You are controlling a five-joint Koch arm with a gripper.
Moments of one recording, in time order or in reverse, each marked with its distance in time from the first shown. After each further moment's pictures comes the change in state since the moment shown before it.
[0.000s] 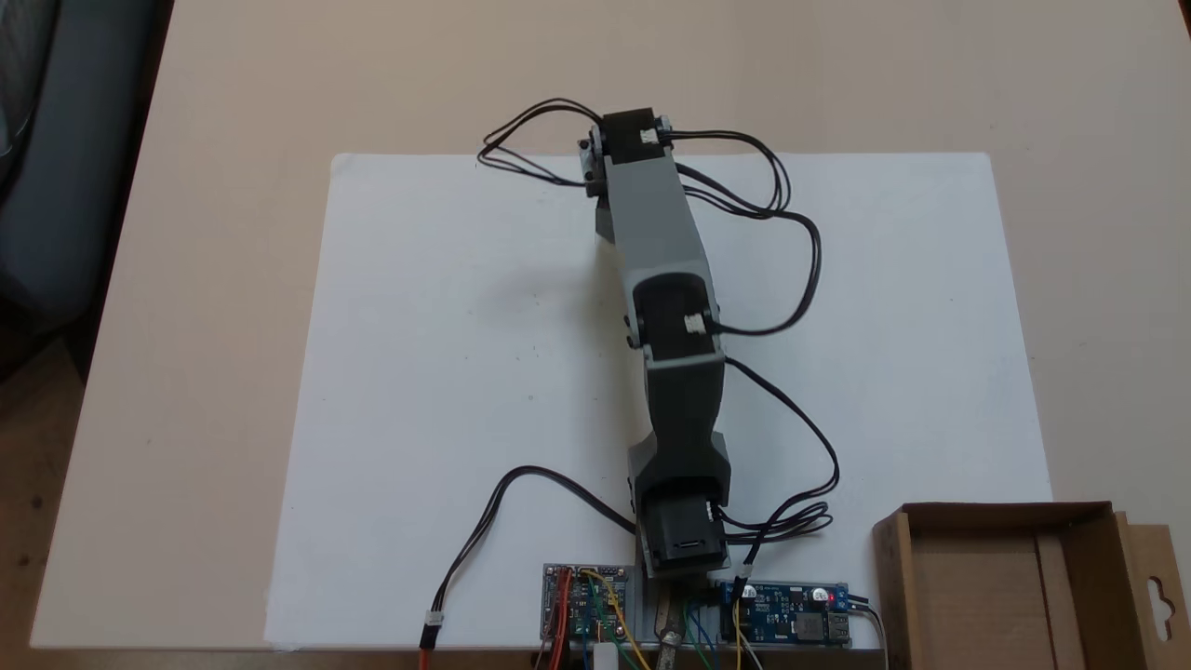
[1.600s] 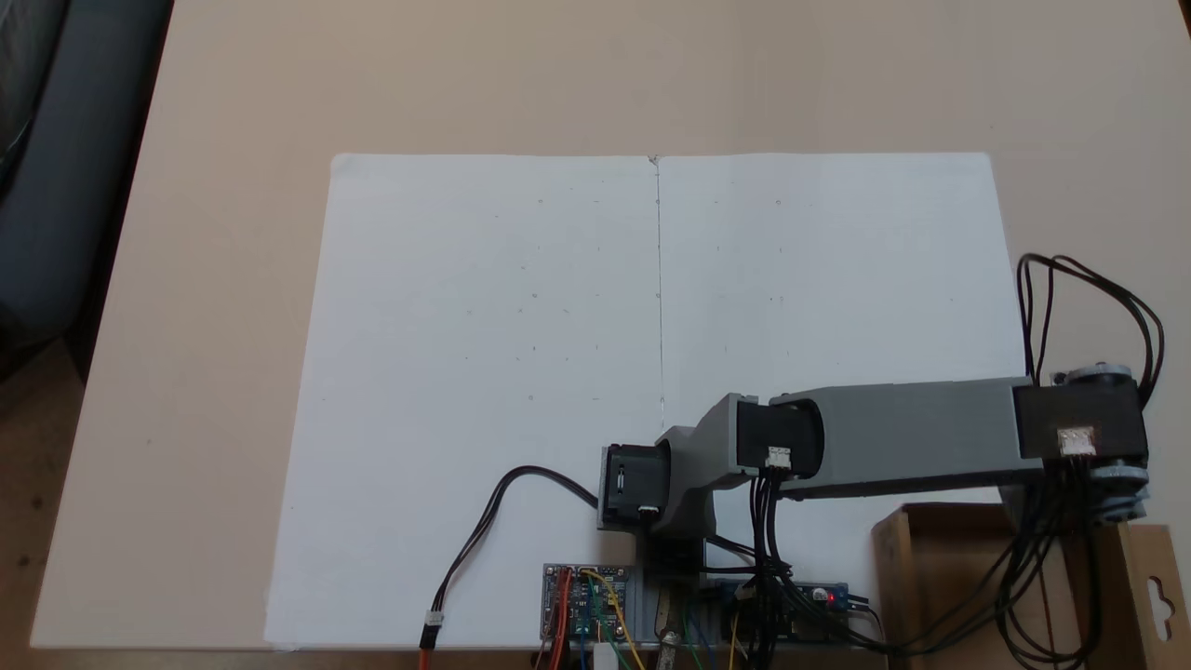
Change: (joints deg) arm 102.7 4.5 -31.5 31.7 -35.7
